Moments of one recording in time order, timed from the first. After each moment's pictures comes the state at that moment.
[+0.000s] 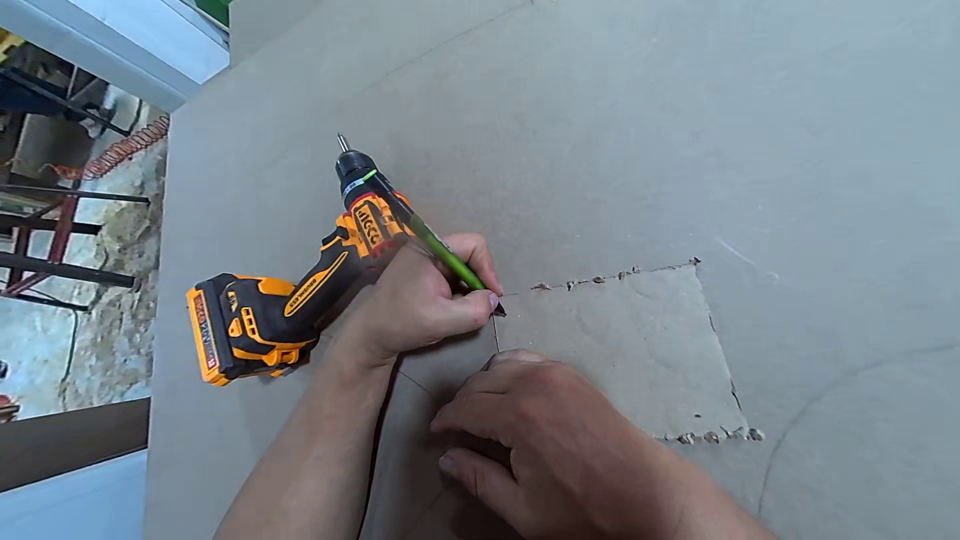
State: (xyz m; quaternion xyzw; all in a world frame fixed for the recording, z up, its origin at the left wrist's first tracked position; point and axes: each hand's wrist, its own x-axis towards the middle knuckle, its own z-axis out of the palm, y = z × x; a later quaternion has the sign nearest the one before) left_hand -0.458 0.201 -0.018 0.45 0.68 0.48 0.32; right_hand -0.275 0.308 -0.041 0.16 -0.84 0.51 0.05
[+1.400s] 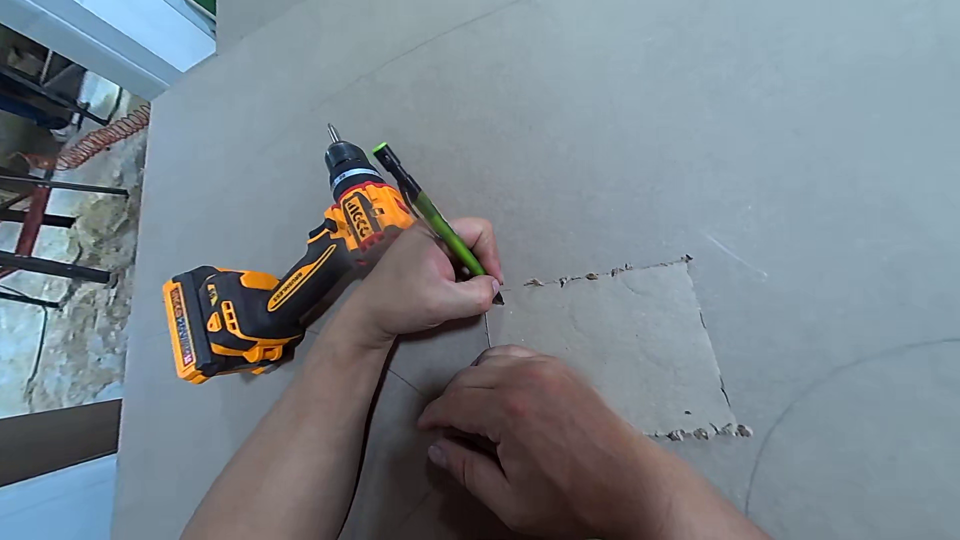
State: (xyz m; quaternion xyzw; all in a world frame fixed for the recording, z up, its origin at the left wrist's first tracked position) left_hand -0.466 0.216 -0.020 0.48 0.68 0.46 0.32; right_hand -0.277 0.307 -0.042 0.16 -0.85 0.50 0.05
